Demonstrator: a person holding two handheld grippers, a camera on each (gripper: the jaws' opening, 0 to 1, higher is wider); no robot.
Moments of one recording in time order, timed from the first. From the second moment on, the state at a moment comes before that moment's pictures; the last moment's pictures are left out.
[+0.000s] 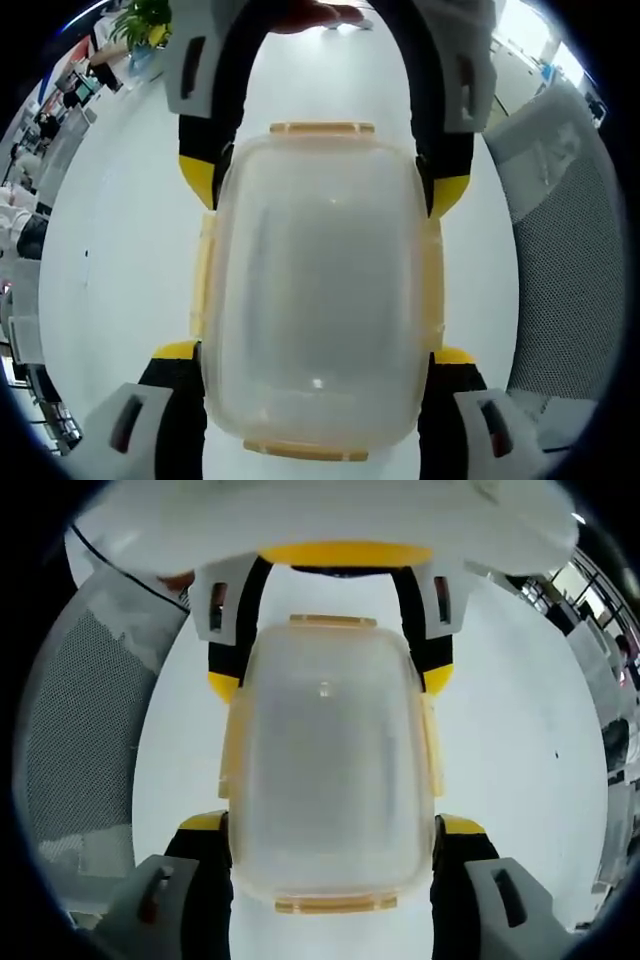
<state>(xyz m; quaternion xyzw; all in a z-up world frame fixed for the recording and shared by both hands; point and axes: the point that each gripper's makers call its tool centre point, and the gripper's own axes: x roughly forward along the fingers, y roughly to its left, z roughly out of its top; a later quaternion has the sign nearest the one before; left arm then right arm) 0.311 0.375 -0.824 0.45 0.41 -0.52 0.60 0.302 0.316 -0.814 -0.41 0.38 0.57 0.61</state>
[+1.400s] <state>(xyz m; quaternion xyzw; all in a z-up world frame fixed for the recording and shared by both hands) 0.315 0.402 -0.822 0.45 0.40 -0.53 0.59 0.304 0.344 -0.814 -0.40 0.39 0.56 0.61</state>
